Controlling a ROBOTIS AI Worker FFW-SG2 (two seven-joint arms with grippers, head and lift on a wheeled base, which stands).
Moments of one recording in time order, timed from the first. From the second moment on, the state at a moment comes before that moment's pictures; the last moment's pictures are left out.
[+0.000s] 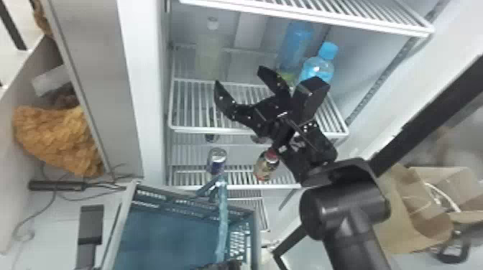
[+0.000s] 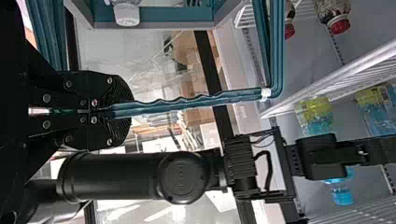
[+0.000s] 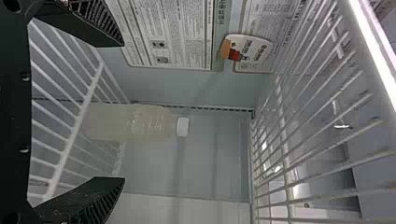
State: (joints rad) left arm 0.51 0.19 -0.05 -2.21 1.25 1.22 -0.22; right arm 0.06 -0.17 0.12 -1.85 -0.11 0.13 0.33
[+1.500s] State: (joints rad) left arm 0.48 0.19 -0.07 -2.18 1.26 1.21 -0.22; right arm -0.35 -0.16 0.31 -1.31 -0.13 0.02 0.22
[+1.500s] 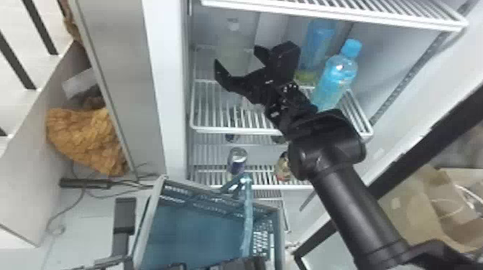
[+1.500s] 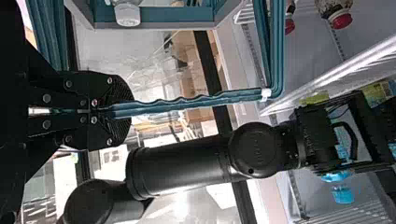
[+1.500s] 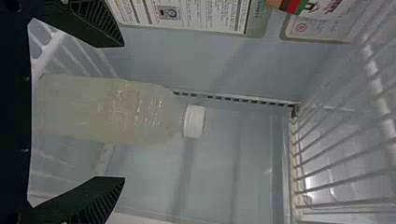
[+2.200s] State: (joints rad) left arm 0.45 0.20 -0.10 -2.16 1.27 1.20 -0.22; right arm -0.48 -0.16 0.39 -1.15 -0.21 -0.02 0.20
